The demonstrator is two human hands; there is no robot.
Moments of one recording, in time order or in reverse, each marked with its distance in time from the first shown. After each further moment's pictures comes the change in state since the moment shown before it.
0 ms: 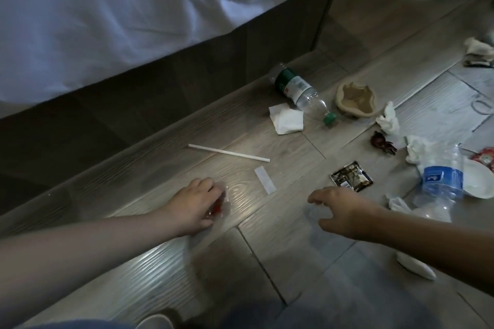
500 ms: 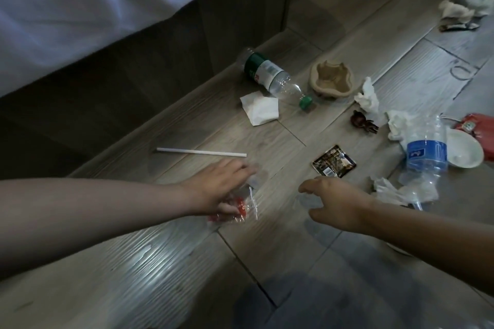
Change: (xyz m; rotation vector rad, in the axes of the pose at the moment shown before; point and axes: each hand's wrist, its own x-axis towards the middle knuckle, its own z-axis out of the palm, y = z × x) left_hand 0.079 0.041 -0.023 -0.008 0.077 0.486; right_hand 0.000 0.029 0.015 0.111 0.064 0.052
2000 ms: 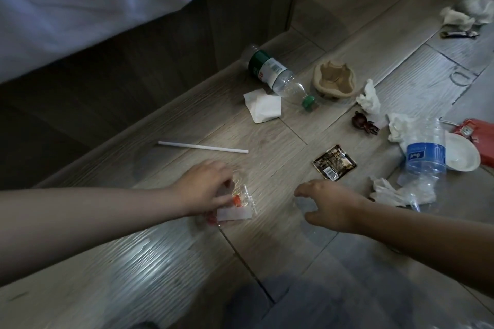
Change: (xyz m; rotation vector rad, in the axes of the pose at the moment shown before) left_hand -0.018 0.009 -0.003 -0.022 0.026 -0.297; right_hand 0.005 -0.007 0.008 -0.045 -0.058 -0.015
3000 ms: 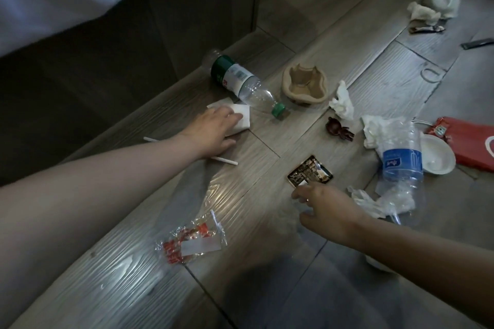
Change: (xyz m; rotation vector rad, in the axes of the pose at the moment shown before) left_hand 0.164 -0.009 -0.038 0.189 0.030 -0.026; right_hand 0.002 0.046 -0.003 0.146 0.163 0.151
